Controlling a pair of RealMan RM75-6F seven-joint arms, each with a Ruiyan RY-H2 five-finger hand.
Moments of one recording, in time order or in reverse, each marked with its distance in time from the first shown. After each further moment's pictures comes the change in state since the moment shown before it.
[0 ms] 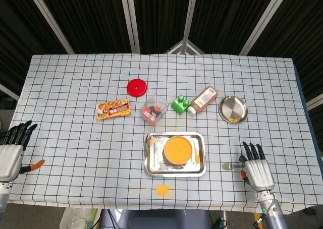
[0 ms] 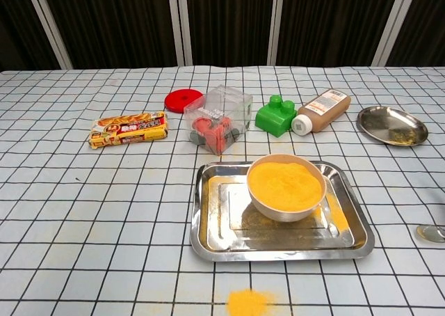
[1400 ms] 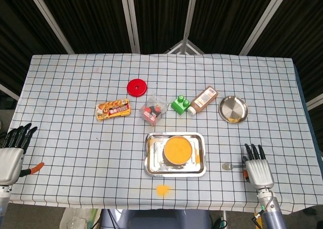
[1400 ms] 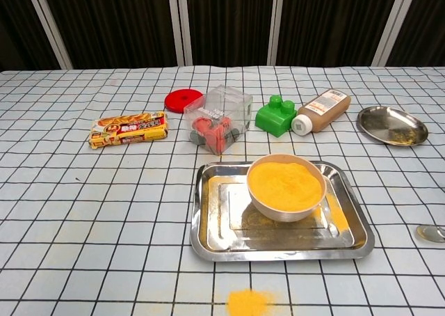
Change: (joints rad) left arm 0.019 0.003 0.016 -0.033 0.009 0.024 0.063; right arm 0.007 -0.106 0.005 0.222 0.010 -0.038 0.037
